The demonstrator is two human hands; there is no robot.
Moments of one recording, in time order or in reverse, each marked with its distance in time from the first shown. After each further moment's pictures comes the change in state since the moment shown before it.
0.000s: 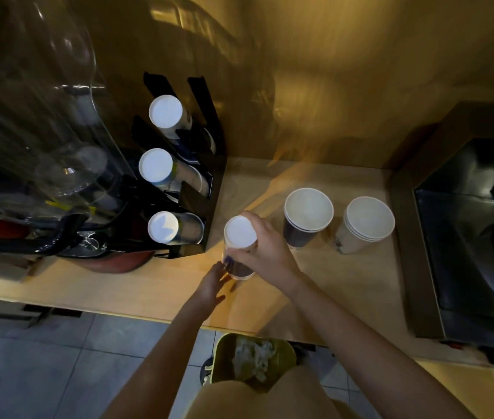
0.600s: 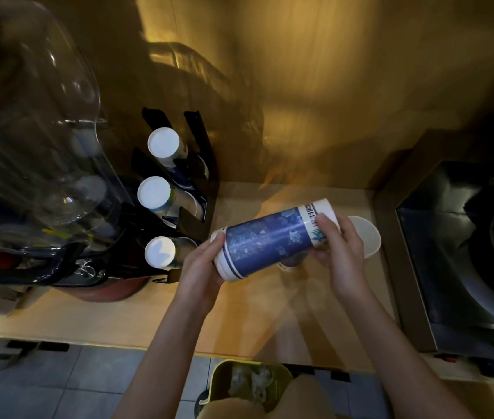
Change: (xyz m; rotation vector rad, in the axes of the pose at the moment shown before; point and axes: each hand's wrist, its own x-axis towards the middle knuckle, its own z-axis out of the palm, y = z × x) left_hand -0.047 0.082 0.009 -0.325 -0.121 0.413; right_hand -0.032 -0.008 -0.091 0.895 0.515 0.169
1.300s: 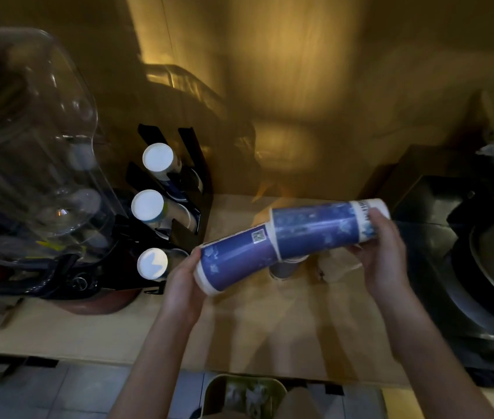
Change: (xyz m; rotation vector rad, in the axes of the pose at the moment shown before) left_hand 0.006 -0.003 -0.007 -0.218 0.120 -0.088; right_hand 0.019 -0.034 -0.048 0.166 0.180 0.002
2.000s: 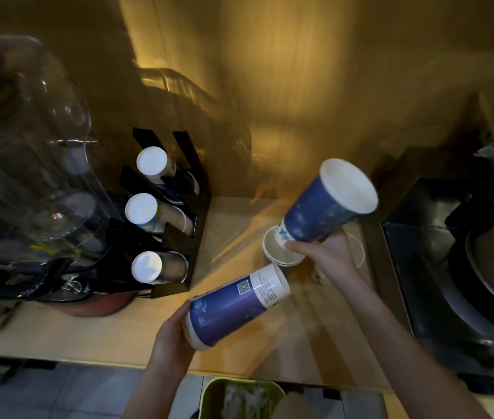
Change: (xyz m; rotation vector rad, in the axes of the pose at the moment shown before) left_hand -0.041 -0.036 -0.034 0.049 0.103 -0.215; right_hand 0.019 0.034 0.024 -0.528 -0.268 -0.134
